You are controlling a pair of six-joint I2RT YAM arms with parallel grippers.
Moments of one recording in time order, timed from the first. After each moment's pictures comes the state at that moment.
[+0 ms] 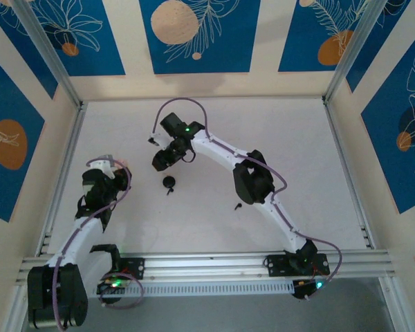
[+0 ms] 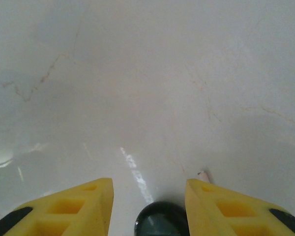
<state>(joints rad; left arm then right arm) 0.06 0.91 0.31 0.17 0.23 -0.37 0.79 2.50 2.30 -0.89 -0.50 -0.01</state>
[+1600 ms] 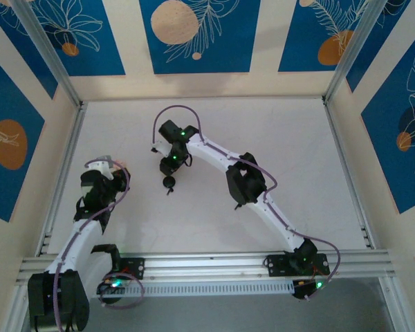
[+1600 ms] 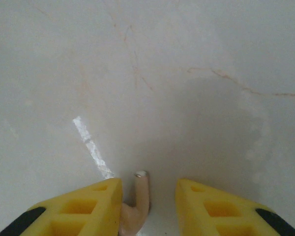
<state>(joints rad) 0.07 0.86 0.31 0.12 0.23 -0.37 0.79 2.63 2.42 -1.02 -0.30 -0.15</state>
